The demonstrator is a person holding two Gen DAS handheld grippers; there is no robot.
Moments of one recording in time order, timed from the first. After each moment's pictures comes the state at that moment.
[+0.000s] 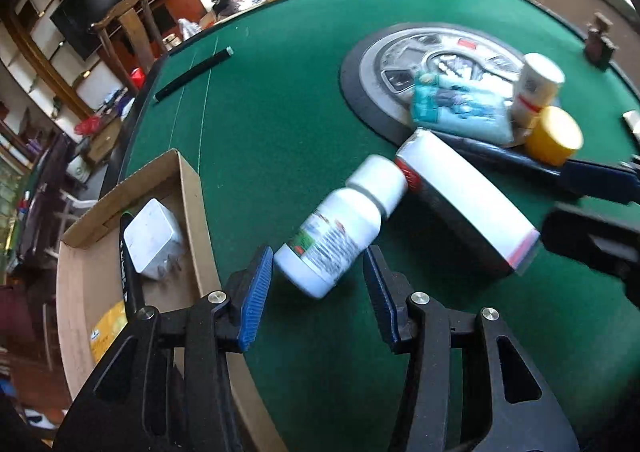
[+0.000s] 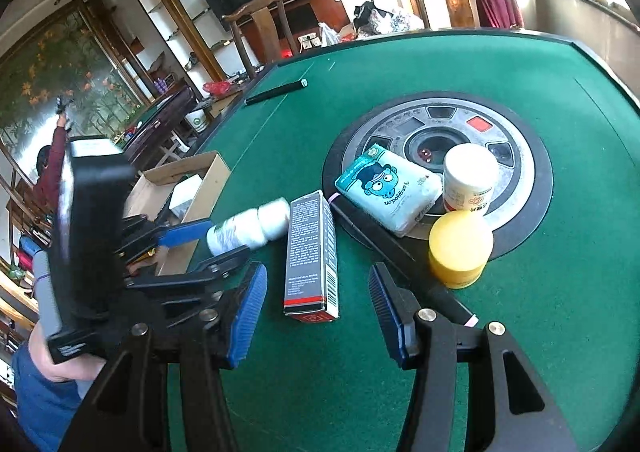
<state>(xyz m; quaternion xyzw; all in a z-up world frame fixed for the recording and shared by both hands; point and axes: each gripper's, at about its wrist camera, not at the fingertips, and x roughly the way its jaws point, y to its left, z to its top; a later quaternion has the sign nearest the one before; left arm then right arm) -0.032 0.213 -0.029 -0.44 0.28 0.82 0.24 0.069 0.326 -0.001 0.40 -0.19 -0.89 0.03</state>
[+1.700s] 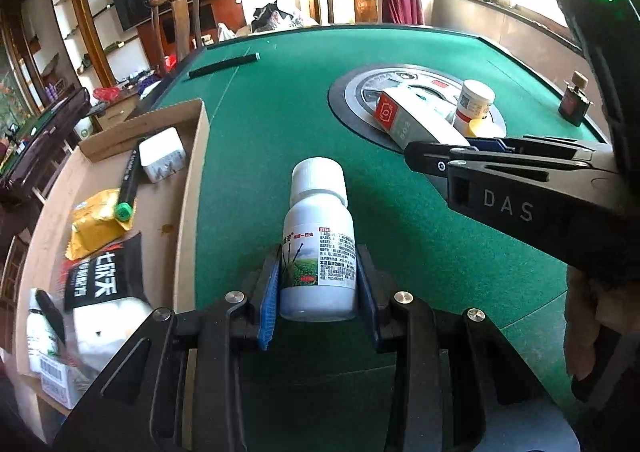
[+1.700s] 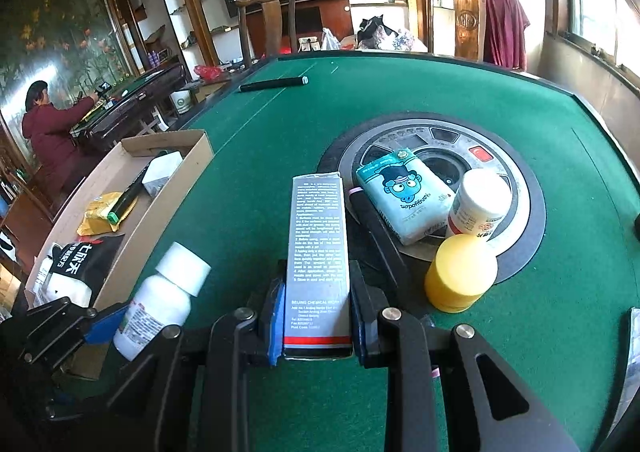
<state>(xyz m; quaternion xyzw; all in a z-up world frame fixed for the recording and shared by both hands) 0.061 0.181 -0.016 -0.40 0.15 0.88 0.23 0.071 0.304 0.001 0.40 -0.09 -0.91 0.00</state>
